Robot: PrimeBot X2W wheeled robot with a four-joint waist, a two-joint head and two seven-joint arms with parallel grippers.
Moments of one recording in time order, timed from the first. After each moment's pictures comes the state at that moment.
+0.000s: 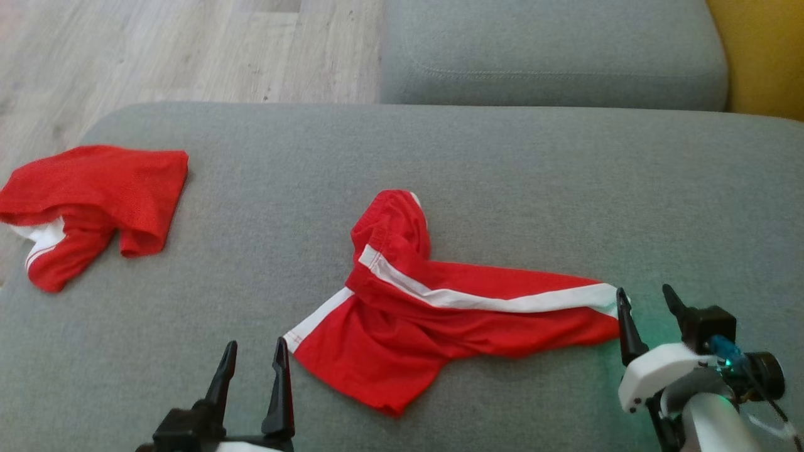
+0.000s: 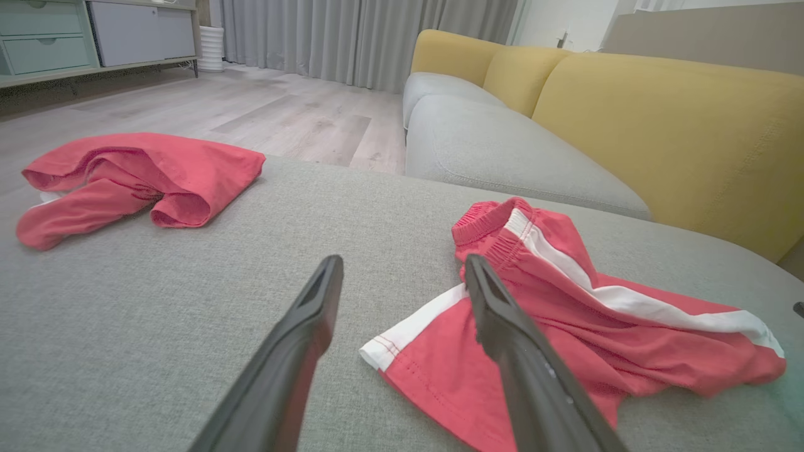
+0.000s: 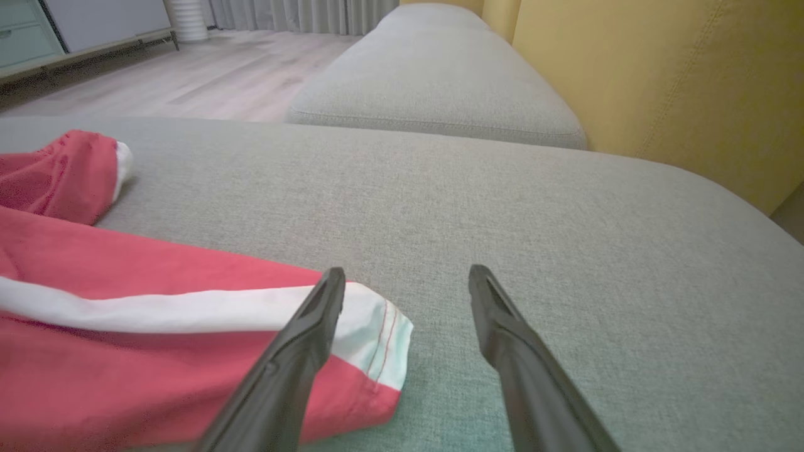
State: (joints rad) left arm 0.08 0.34 -0.58 0.00 -0.61 0.35 -0.20; right arm -0.20 -0.04 -0.13 0.70 -0.12 0.13 -0.20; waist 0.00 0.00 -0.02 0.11
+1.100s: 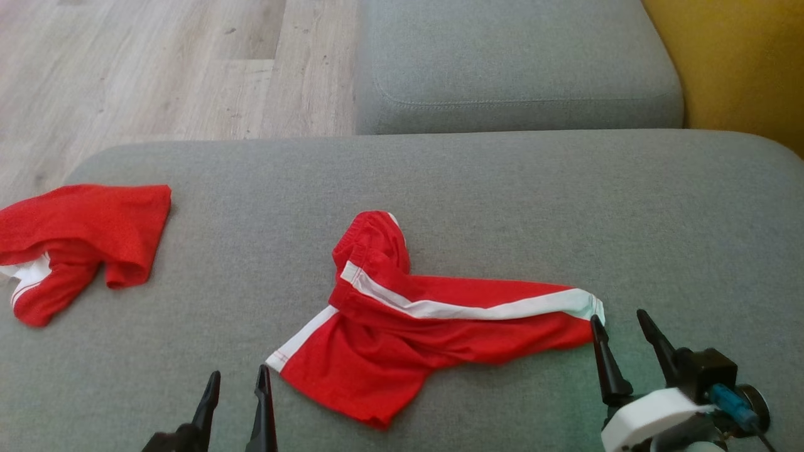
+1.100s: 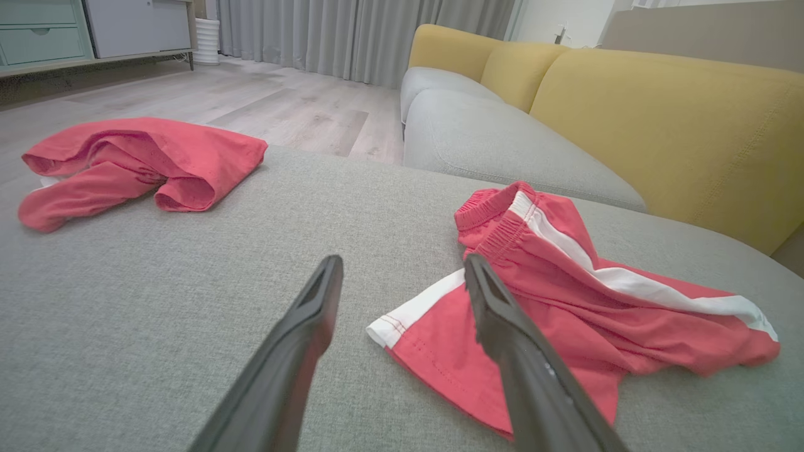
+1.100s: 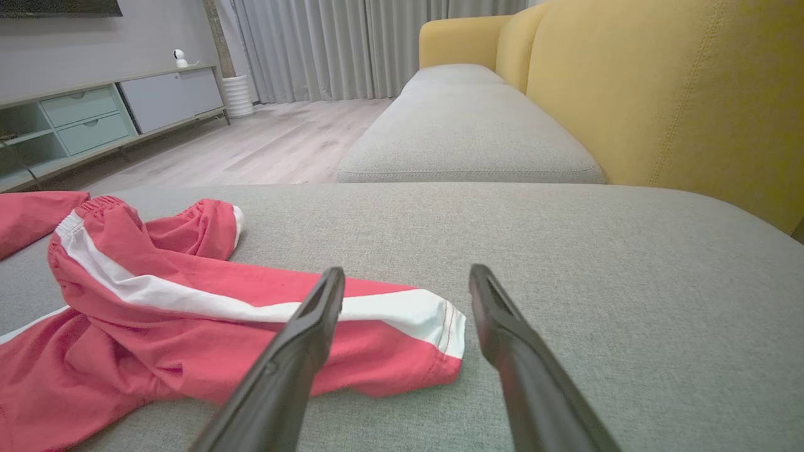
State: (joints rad) left arm 0.13 0.35 -0.55 0.06 -0.66 0.32 -0.23; right arm 0.07 -0.04 0.04 0.30 0.07 0.13 -0.14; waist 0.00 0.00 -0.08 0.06
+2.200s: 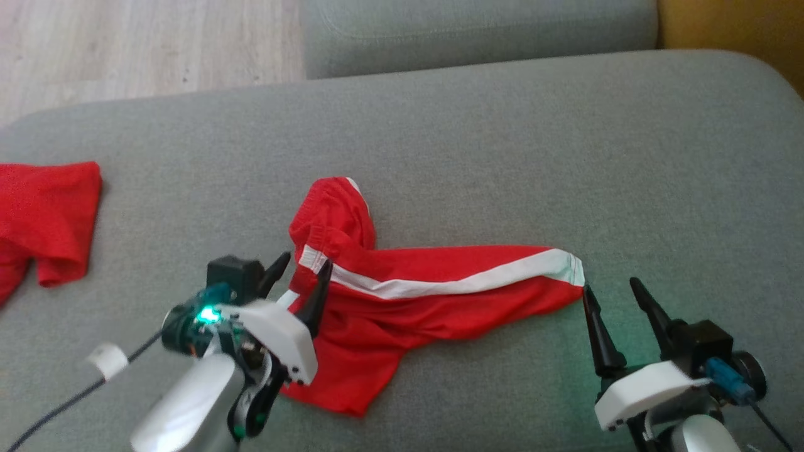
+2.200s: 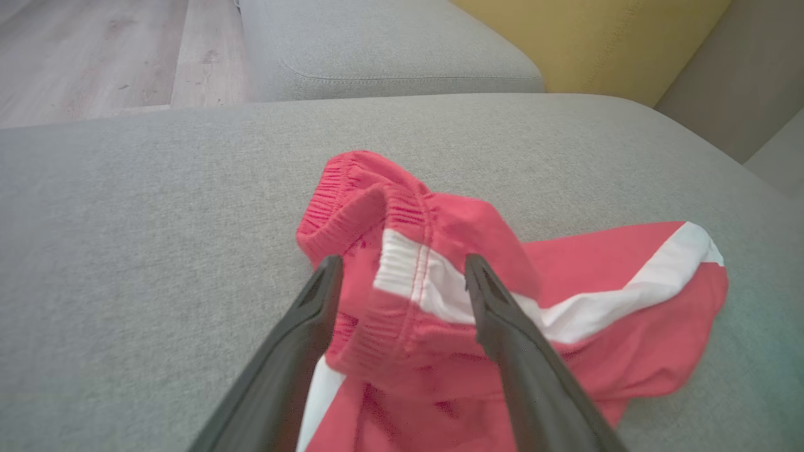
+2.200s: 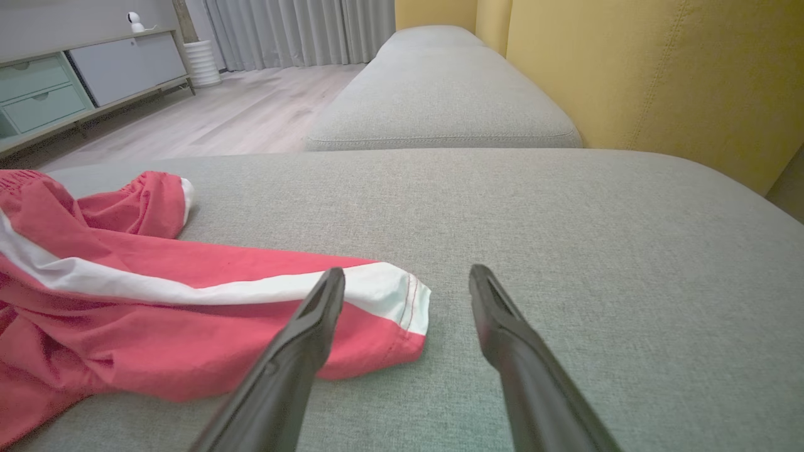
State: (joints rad) left arm -0.37 0.31 -0.69 0.36 -0.69 0.07 0.12; right arm 0.02 -0.04 0.06 0.22 0.06 0.13 -0.10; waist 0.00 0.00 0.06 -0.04
